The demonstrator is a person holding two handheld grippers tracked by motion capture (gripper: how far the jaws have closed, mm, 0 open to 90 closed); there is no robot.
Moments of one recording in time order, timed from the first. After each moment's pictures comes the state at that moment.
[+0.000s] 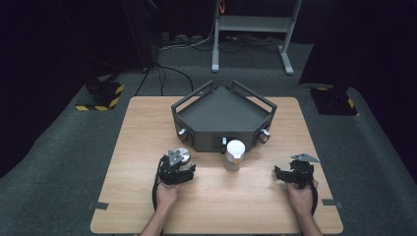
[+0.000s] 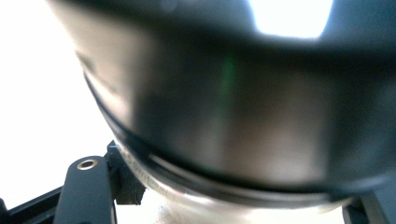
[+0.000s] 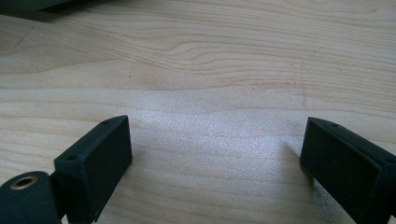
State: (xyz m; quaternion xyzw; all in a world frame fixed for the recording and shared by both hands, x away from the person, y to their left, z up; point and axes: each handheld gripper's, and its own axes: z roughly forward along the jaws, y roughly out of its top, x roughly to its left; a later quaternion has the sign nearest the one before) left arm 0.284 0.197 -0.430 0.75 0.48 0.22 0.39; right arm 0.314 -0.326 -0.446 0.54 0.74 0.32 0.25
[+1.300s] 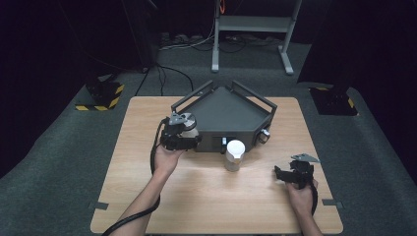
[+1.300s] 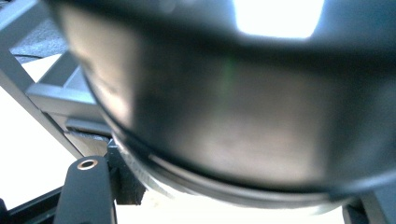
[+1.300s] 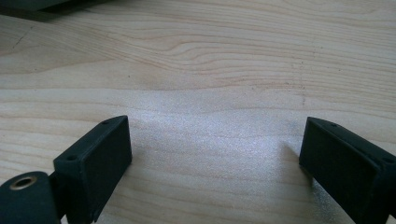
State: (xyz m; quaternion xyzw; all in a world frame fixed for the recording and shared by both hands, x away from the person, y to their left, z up) left arm 0.350 0.207 -0.317 0.77 0.44 0.18 0.43; right arm 0.314 -0.326 -0.446 0.54 0.74 0.32 0.25
